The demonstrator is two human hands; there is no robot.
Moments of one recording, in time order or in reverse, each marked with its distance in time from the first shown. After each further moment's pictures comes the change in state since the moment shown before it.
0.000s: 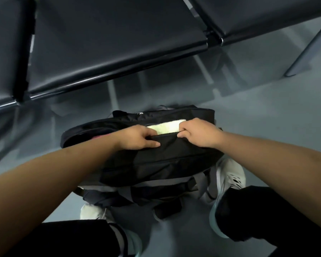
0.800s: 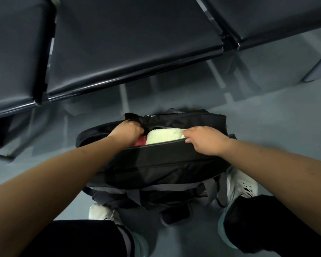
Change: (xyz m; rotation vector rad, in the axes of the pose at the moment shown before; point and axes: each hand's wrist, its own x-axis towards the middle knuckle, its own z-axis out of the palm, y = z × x) left_hand 0.007 -0.070 0.001 0.694 0.219 -0.144; right_hand 0.015 0.002 0.020 -0.246 0.048 -0.193
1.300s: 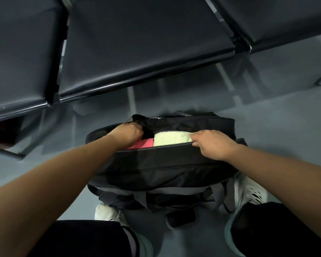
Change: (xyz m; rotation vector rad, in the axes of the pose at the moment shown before) left_hand -0.009 -0.030 0.006 -0.042 -0.030 0.002; right_hand 0.003 -0.004 0.002 -0.003 0.023 0.041
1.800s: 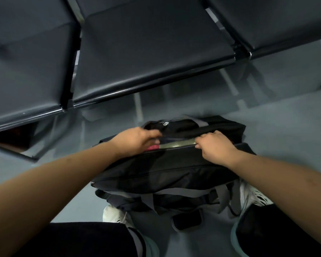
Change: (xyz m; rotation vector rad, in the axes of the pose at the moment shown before) left_hand -0.061 0.041 -0.065 -0.347 0.137 0.073; right_hand -0.003 -0.015 0.000 -0.171 0.061 0.047
